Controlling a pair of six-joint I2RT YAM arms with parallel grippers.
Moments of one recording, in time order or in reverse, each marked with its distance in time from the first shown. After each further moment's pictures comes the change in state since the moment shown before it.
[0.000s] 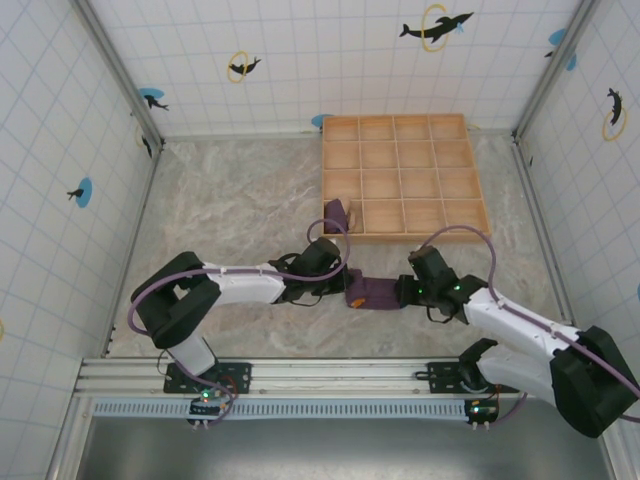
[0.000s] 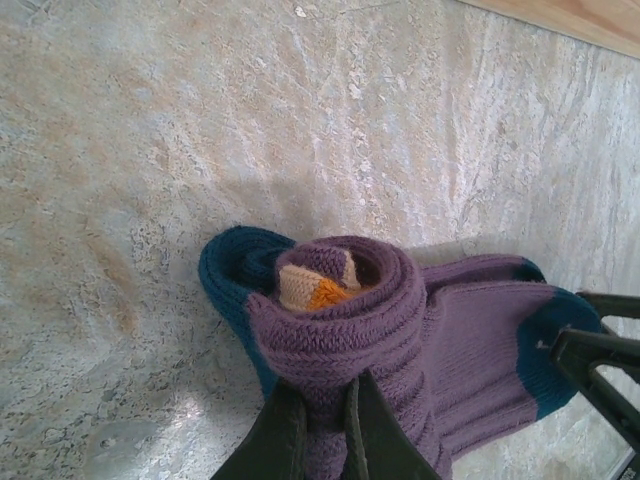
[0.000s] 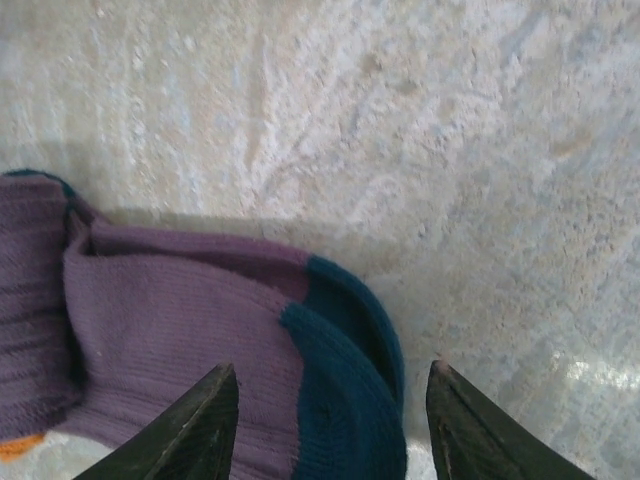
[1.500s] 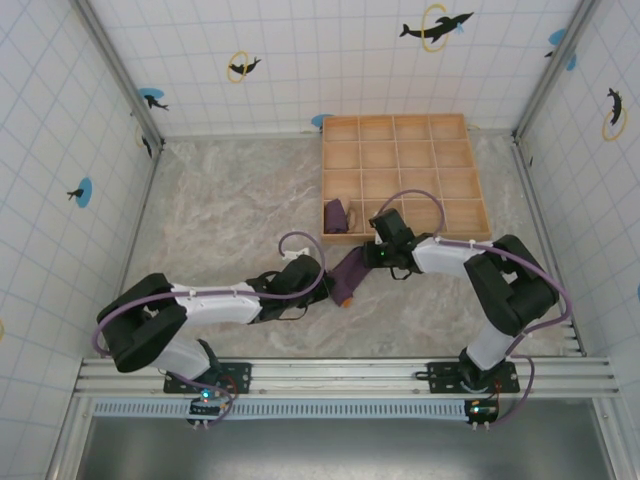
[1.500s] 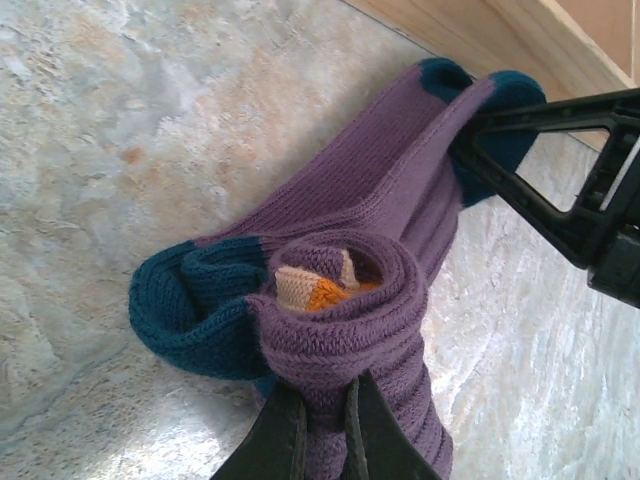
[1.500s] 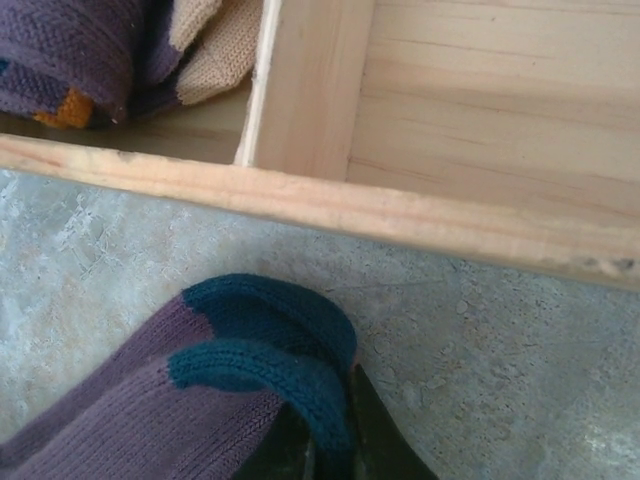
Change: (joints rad) left arm -0.039 -0.215 -0.214 0.059 -0.200 -0.196; right arm -0.019 0.633 0.380 0.294 -0.076 -0.169
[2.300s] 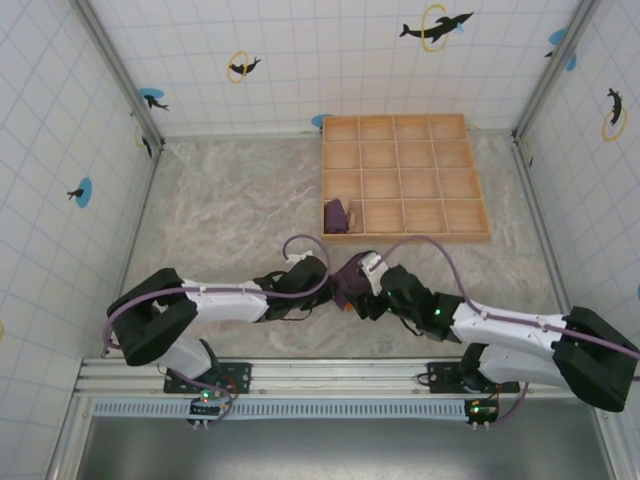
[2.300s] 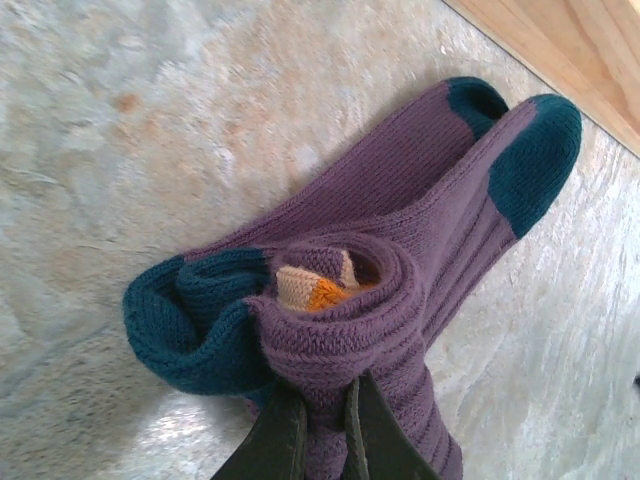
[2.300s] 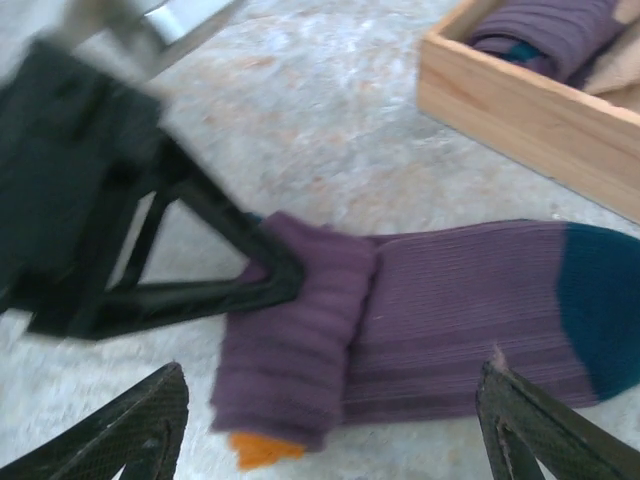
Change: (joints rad) left arm -0.021 0.066 0.039 -0.016 0.019 -0.069; right arm 0.428 -0.592 -0.454 0.247 0.201 -0.245
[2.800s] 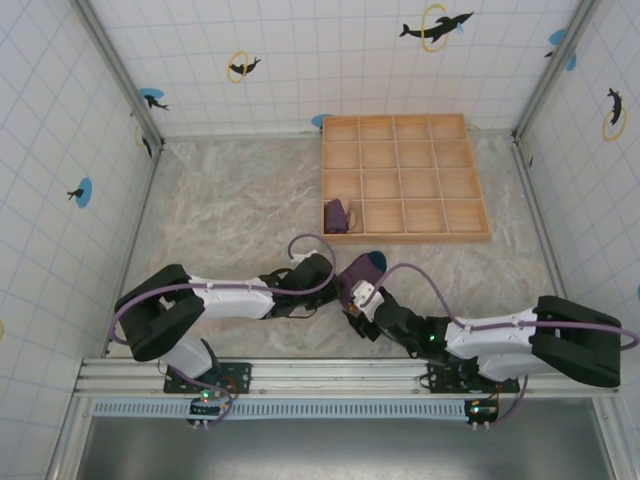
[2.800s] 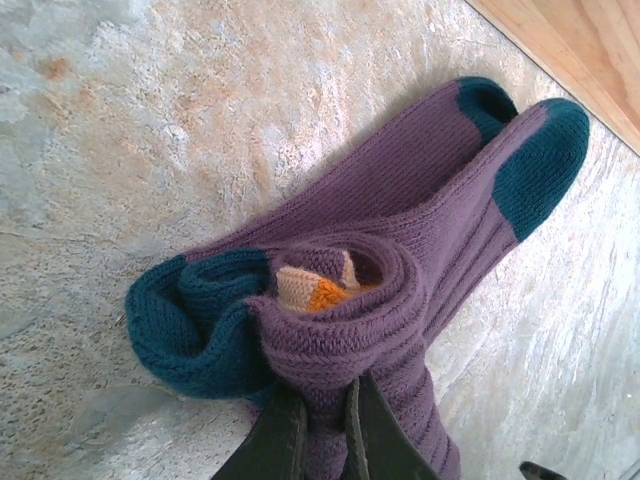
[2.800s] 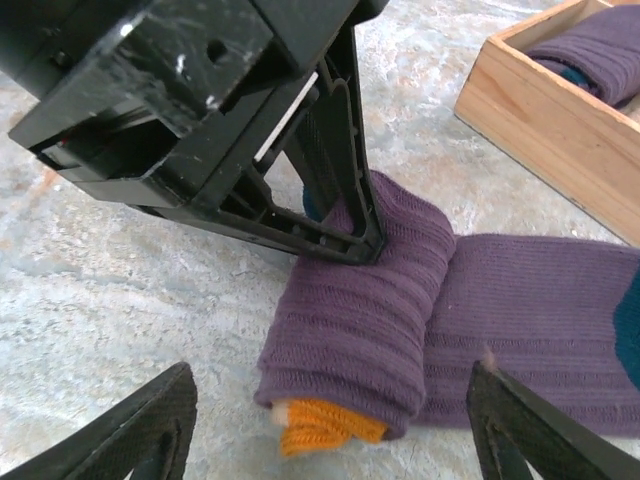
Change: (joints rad) left arm -0.006 0.040 0.043 -0.012 0.024 -0.037; right arm 0.214 0.142 -0.130 0.300 0.270 -0.145
